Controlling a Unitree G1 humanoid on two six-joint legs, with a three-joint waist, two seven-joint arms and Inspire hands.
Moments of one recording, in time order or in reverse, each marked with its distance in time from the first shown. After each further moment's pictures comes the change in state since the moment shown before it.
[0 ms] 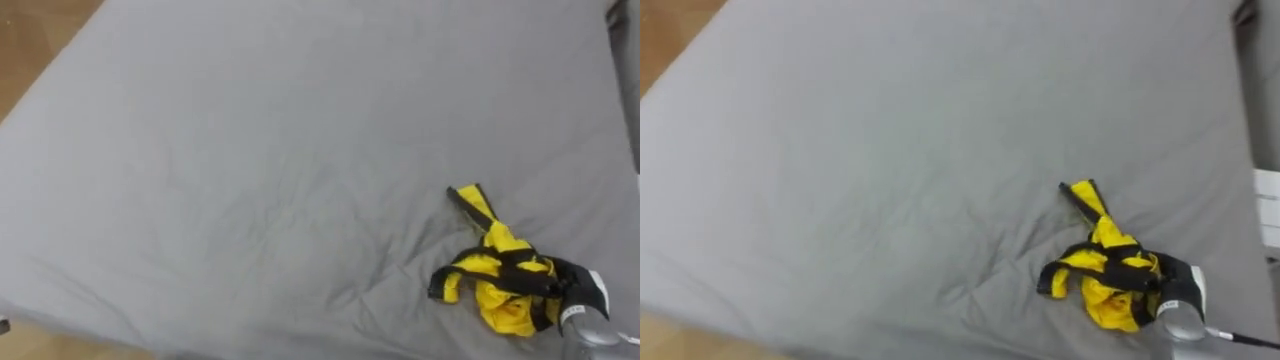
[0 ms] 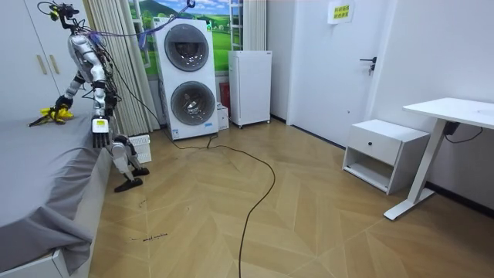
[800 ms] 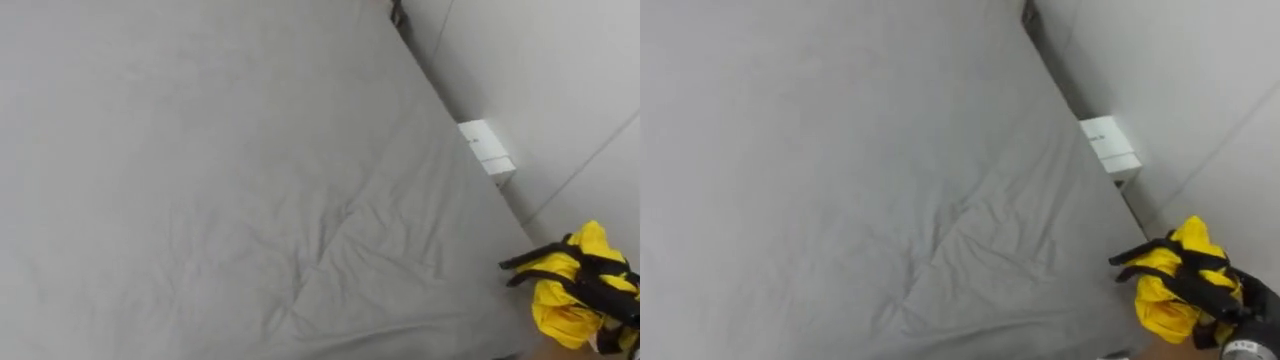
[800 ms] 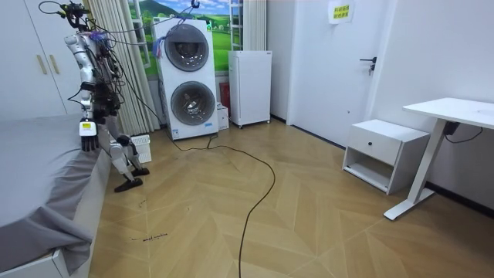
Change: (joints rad) left arm 0.083 -0.007 0.114 0.001 0.026 0.162 0.025; right arm 0.306 0.027 -0.299 -0.324 0.079 0.043 -0.057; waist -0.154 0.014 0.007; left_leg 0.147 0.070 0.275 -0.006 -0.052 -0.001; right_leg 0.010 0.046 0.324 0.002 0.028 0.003
